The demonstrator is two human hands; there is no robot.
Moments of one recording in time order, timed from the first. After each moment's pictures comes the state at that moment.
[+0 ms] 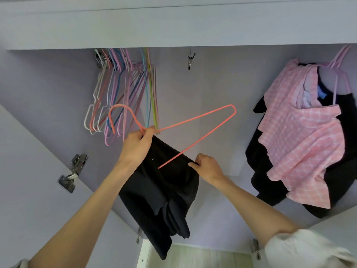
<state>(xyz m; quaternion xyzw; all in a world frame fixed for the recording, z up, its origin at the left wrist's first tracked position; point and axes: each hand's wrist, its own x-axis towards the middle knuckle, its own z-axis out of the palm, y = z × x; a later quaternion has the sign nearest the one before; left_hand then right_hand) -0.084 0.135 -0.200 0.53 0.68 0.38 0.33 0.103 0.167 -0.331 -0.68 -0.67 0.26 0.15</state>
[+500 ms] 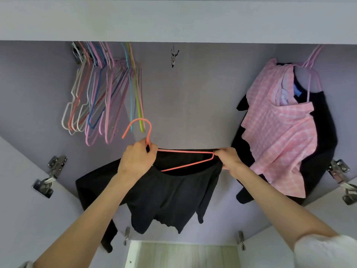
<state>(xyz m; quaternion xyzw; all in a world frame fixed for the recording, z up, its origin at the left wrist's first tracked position) -0.064 0.137 -0.238 0.64 0.69 0.25 0.22 0.181 0.162 -0.304 -0.74 -0.36 0.45 0.35</state>
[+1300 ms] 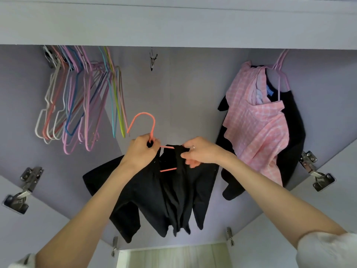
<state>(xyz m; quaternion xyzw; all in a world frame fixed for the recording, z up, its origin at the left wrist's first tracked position) -0.031 0.155 -0.232 0.69 0.60 0.28 0.29 0.152 0.134 -0.220 -0.63 -0.66 0.39 0.12</state>
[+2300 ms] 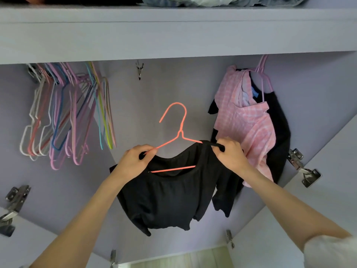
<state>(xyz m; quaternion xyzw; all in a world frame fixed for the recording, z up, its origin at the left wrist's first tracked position) -0.034 0.167 -0.250 0.77 0.51 0.26 0.30 0.245 0.125 -0.269 -0.73 -0.61 0.07 0.29</state>
